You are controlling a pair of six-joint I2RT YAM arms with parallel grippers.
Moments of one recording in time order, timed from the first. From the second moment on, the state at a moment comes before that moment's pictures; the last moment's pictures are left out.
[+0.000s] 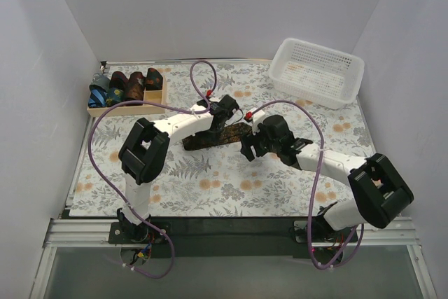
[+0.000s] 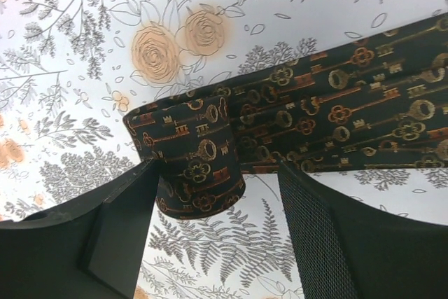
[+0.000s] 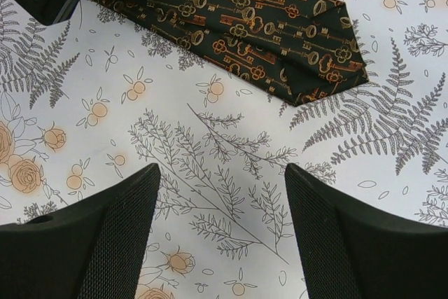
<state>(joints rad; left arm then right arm) -0.73 1.99 1.49 -0.90 -0.60 -0.50 0.67 1.42 0.70 0.07 -0.14 0.03</state>
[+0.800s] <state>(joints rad) -0.76 1.97 1.45 -0.72 -0.47 -0.50 0.63 1.25 0.54 0.16 -0.01 0.15</state>
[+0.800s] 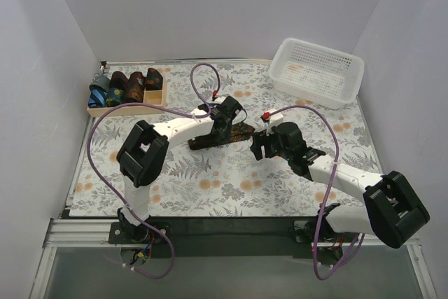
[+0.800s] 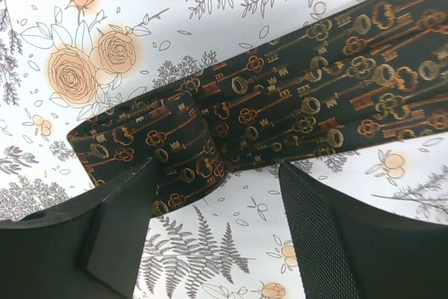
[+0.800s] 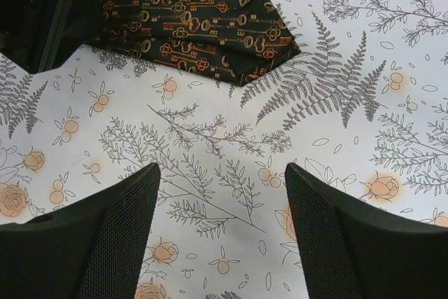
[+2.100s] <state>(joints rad) -0.29 1.37 0.43 0.42 0.19 -0.81 0.63 1.16 0.49 0.20 -0.15 0.12</state>
